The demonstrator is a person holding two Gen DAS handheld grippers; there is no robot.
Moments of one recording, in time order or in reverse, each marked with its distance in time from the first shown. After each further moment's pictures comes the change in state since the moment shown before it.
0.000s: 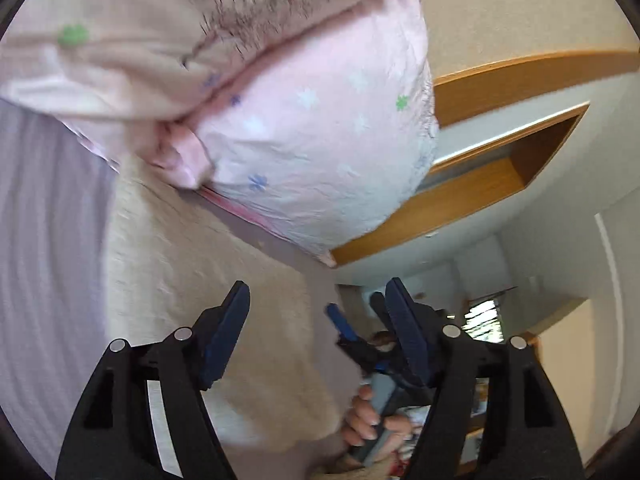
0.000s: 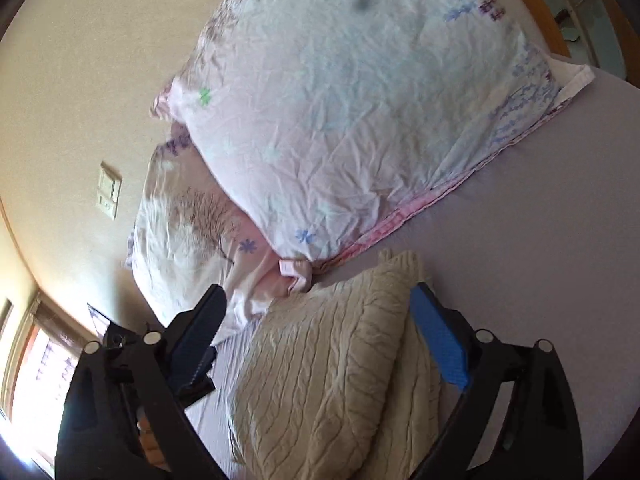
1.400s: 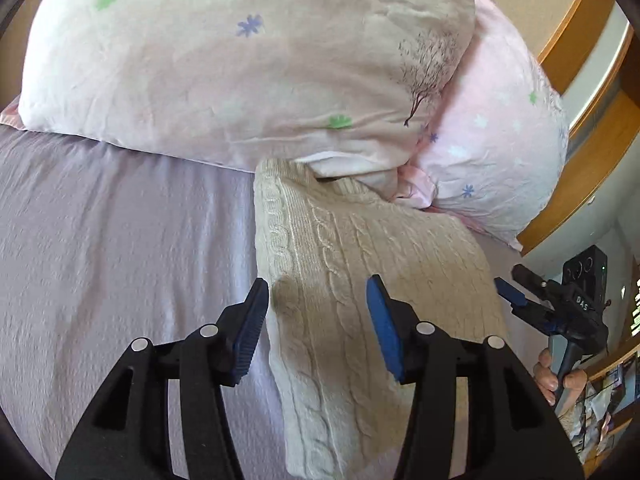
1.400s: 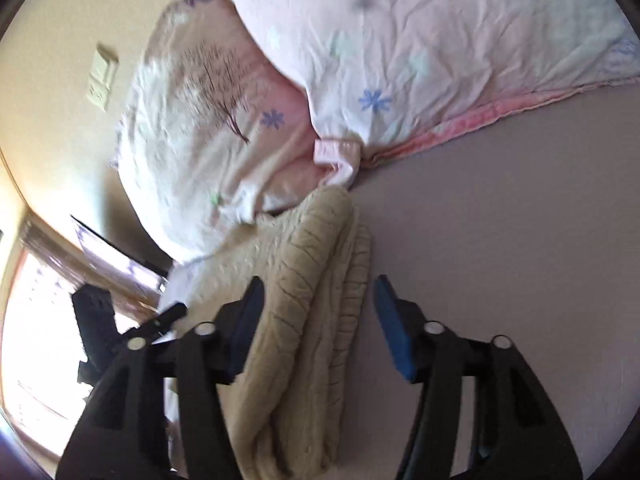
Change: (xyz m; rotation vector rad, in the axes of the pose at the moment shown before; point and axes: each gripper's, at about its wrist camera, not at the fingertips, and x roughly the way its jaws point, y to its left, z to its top) left arm -0.110 0.053 -0.026 0.235 -0.104 0.582; right arm 0.054 0.058 -0.058 -0.061 0.187 0.140
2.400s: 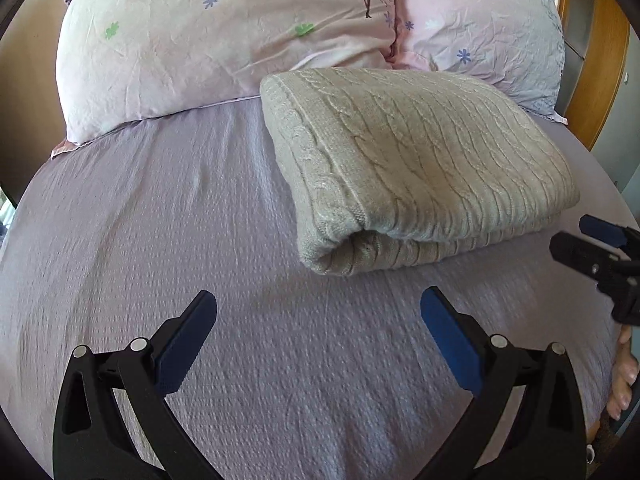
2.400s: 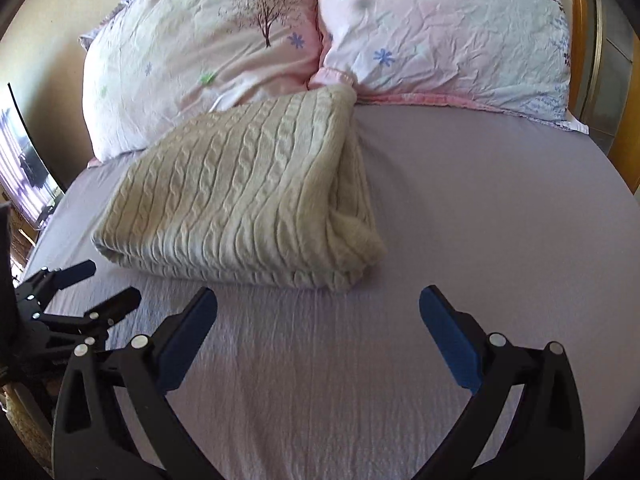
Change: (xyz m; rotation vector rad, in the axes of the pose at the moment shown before) left arm -0.003 -0.050 -0.114 0.292 0.094 0.341; right arm 0.041 0.063 -0.142 -0.352 0.046 -0.614
